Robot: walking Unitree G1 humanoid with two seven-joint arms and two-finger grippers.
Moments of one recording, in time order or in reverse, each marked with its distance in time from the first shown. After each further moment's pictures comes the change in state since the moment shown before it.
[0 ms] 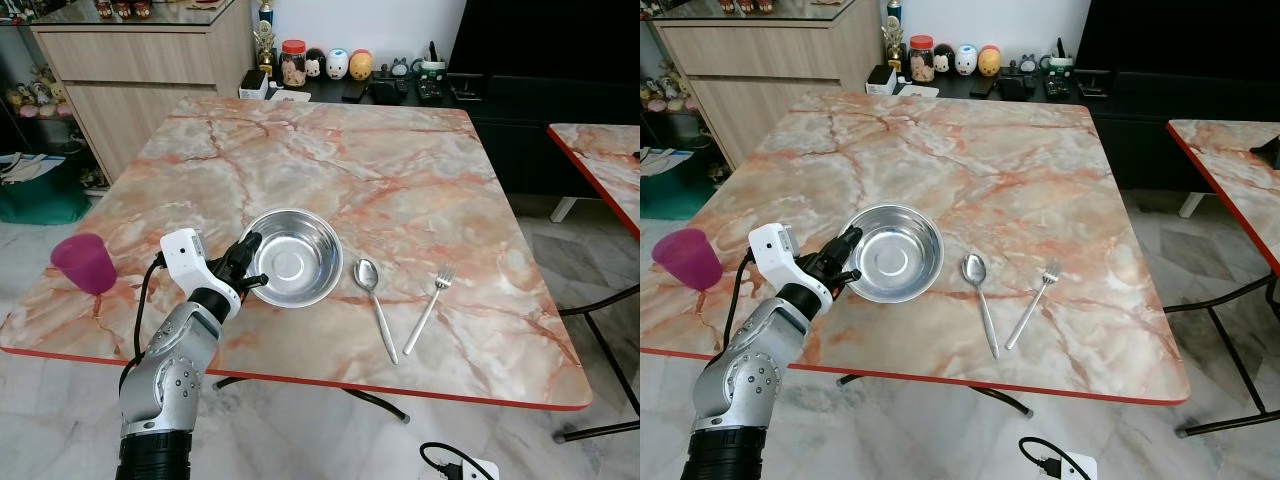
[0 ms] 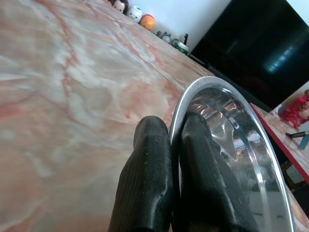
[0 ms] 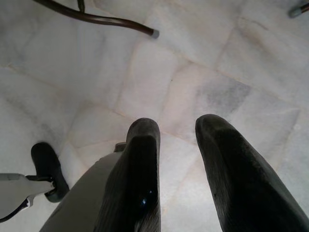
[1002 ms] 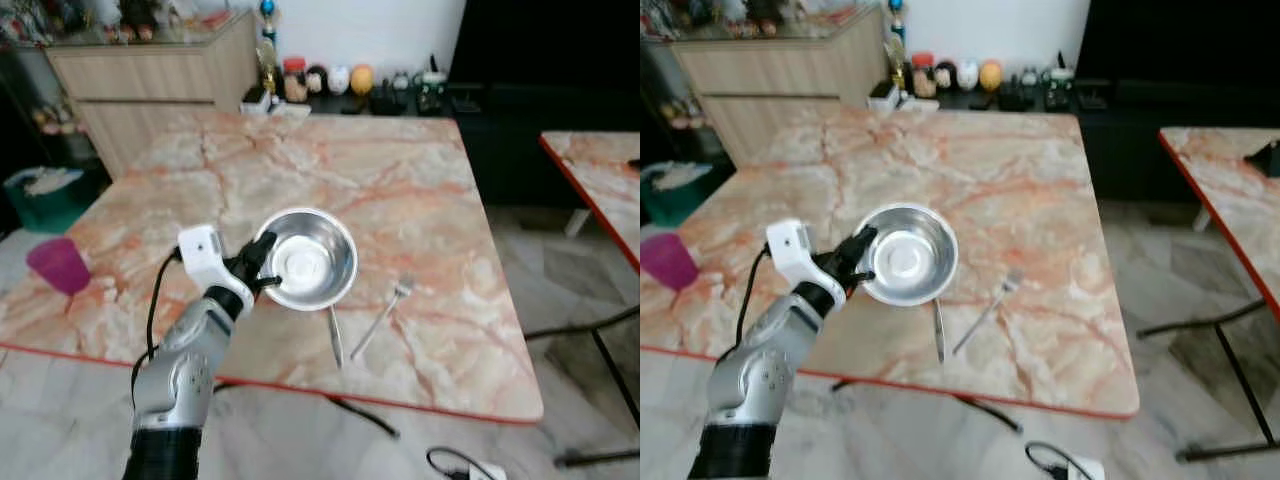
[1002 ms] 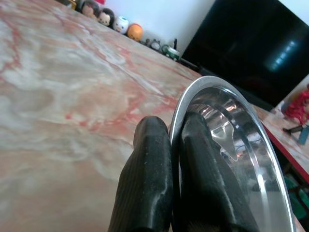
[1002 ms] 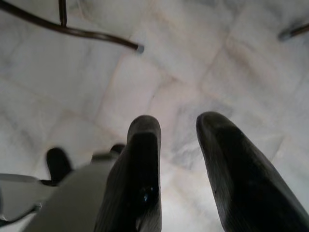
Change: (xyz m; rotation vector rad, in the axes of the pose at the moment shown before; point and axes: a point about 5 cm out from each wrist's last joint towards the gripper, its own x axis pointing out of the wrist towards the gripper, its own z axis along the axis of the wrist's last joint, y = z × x) left arm 0.008 -0.013 0.000 0.049 0.002 -0.056; right arm 0.000 -0.007 0.000 -0.014 -0.001 -0.014
